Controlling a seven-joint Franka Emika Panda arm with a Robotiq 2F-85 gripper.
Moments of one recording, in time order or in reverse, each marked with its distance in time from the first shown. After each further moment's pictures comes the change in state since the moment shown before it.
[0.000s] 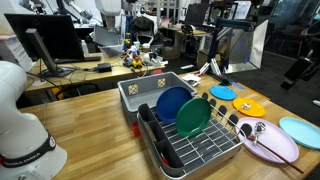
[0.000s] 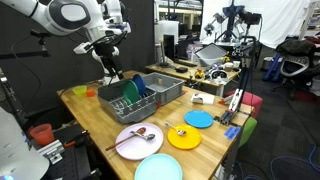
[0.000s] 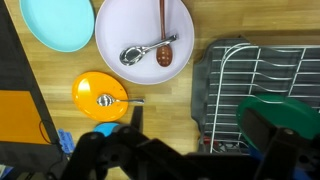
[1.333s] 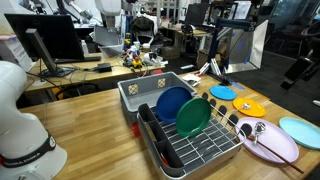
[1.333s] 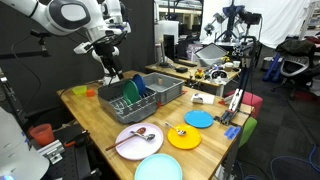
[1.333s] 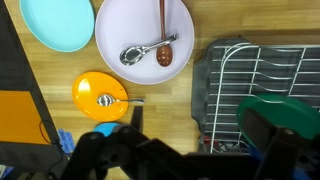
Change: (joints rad) arm 0.000 0.000 -0.002 0.001 0.000 0.000 0.001
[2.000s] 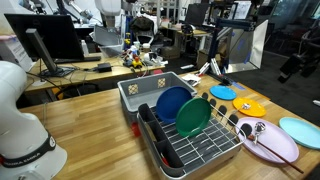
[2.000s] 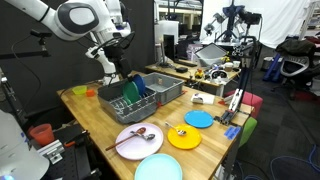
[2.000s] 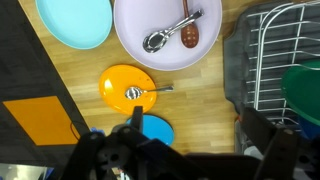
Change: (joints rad) arm -0.105 0.071 -0.020 0.006 -0.095 0.120 0.123
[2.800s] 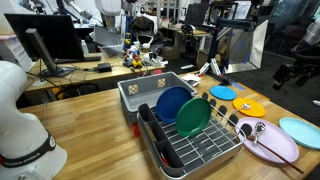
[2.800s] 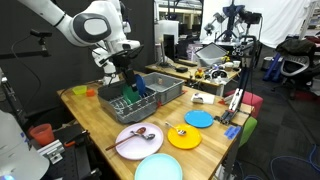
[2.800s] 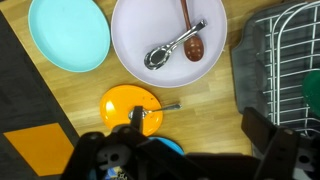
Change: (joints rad) arm -0.014 0.149 -0.043 0.047 -0.001 0.014 0.033
